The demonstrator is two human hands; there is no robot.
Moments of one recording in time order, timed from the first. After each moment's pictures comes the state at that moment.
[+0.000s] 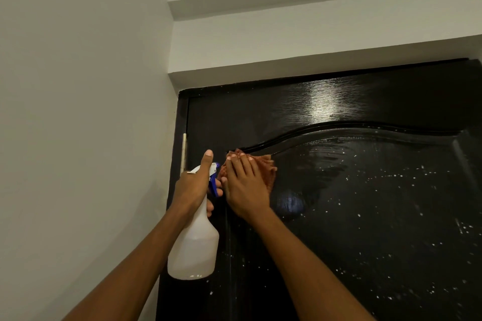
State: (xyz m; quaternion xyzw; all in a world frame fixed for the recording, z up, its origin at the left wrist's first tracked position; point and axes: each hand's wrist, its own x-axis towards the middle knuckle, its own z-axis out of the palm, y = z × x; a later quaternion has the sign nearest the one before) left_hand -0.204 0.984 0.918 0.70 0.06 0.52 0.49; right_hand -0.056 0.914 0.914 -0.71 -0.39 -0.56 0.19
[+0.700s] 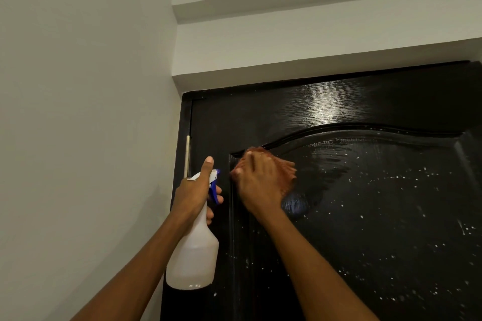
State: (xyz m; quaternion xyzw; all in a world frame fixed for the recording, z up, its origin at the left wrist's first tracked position) left_hand -0.213 0.989 0.909 0.71 0.06 0.49 0.49; right_hand -0.059 0.900 0.922 -0.73 -0.33 -0.56 0.23
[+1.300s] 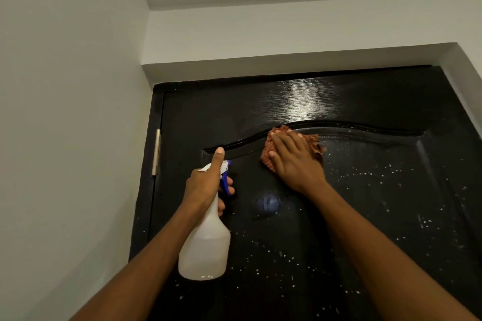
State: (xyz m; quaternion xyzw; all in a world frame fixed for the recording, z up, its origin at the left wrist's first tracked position) left_hand -0.170 0.920 0.919 0.74 0.02 0.46 0.49; right_hand 0.022 0.752 0.956 -0.69 -0.32 -0.63 0.16
